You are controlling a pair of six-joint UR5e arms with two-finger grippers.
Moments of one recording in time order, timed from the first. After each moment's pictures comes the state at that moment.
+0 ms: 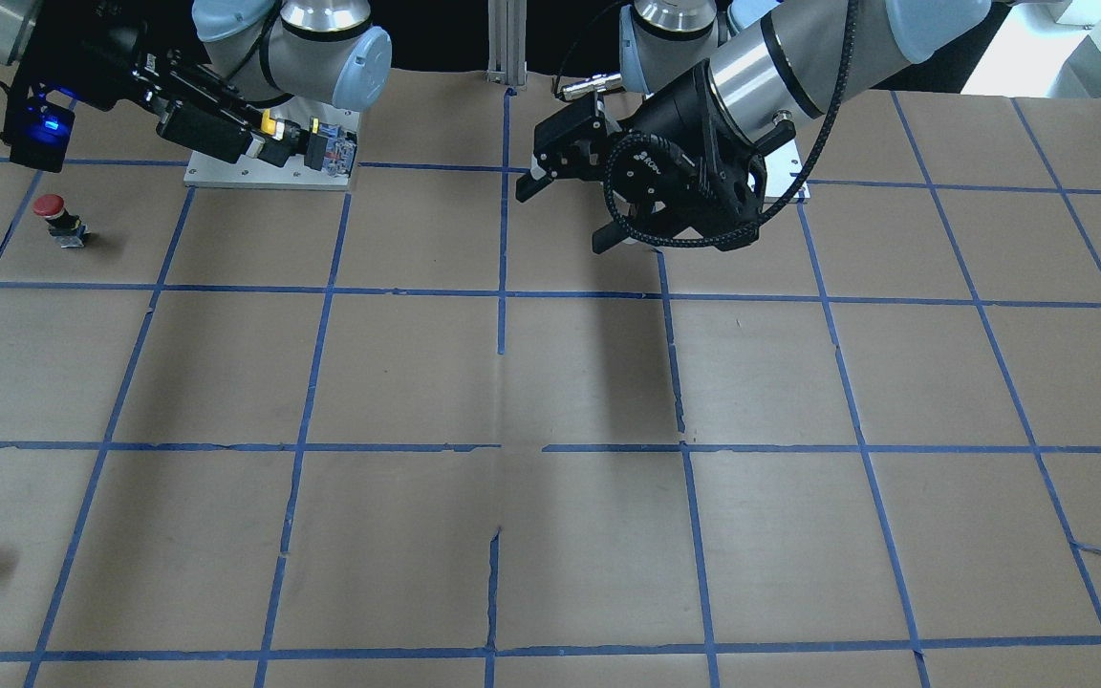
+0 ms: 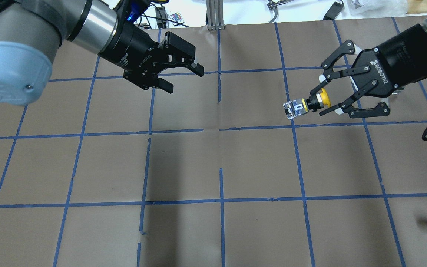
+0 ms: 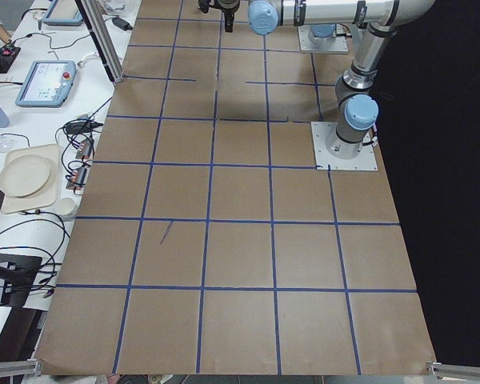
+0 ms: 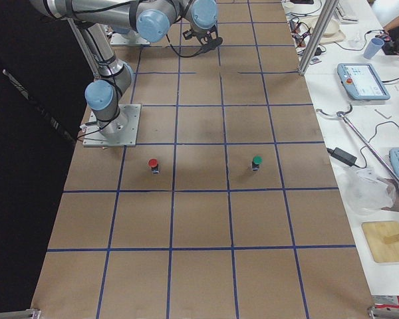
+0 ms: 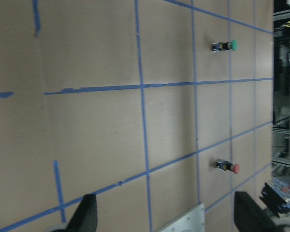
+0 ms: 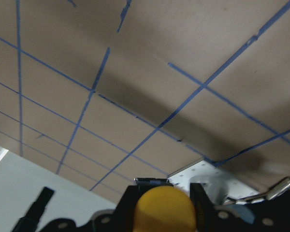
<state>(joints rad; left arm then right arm) -1.63 -1.62 -1.58 -1.48 1.00 0.01 1.23 -1.71 1.68 -1.13 -0.94 0.41</state>
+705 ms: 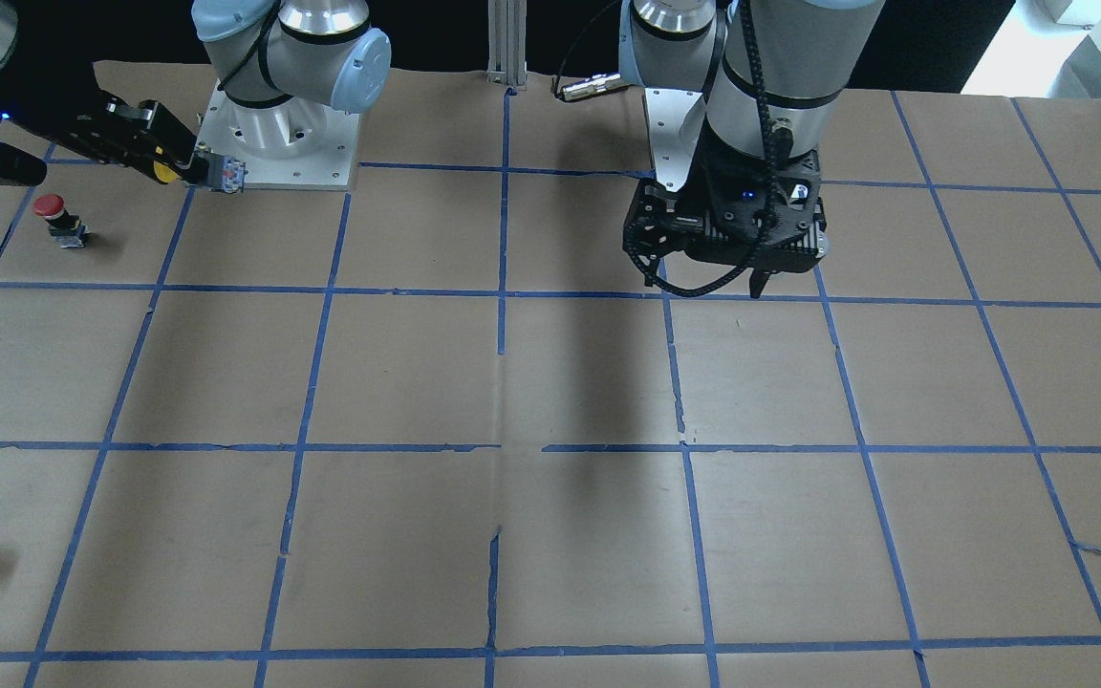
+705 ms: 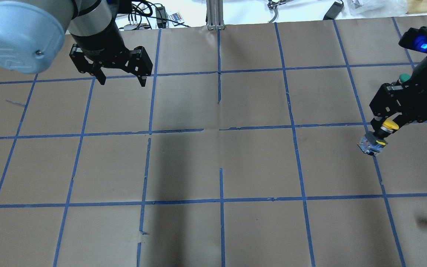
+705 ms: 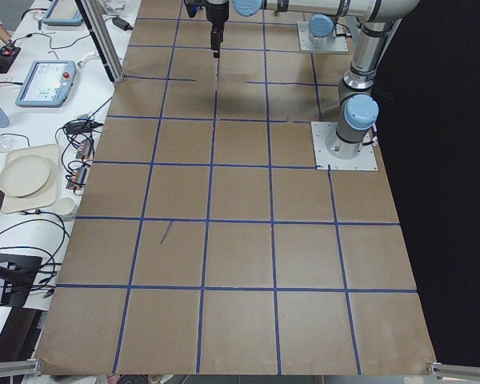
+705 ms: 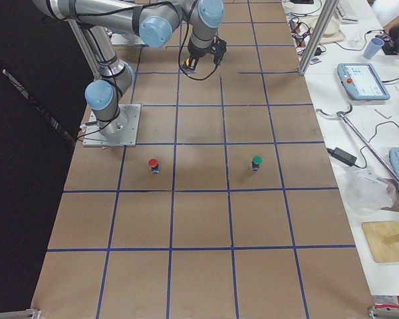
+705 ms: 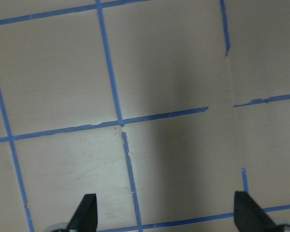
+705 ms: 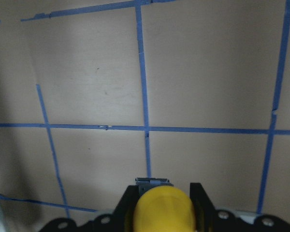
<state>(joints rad) -1.65 -1.67 -1.49 -1.56 1.62 -0.03 1.18 -1.69 1.71 -1.33 -1.44 -0.47</state>
